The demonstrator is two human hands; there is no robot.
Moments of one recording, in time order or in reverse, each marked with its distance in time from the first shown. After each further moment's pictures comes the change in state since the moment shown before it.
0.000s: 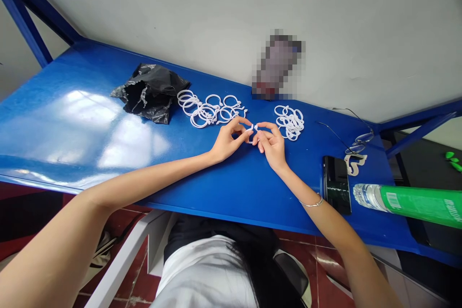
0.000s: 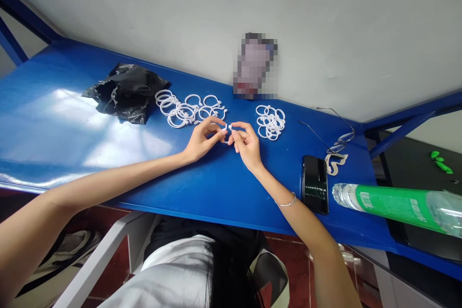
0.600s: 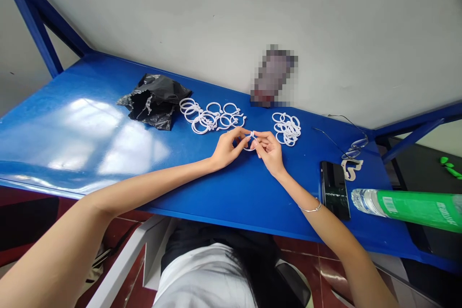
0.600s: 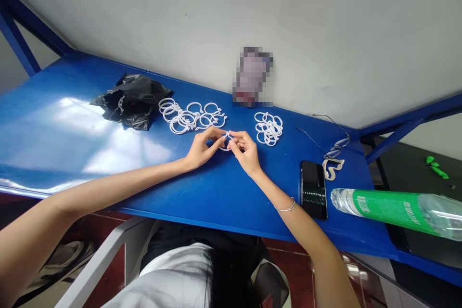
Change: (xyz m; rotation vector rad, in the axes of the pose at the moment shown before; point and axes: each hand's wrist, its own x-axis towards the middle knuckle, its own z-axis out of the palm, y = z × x) left_hand -0.004 -0.004 0.001 0.252 0.051 0.136; right_hand -0.002 0.008 -0.004 -0.081 -0.031 -0.061
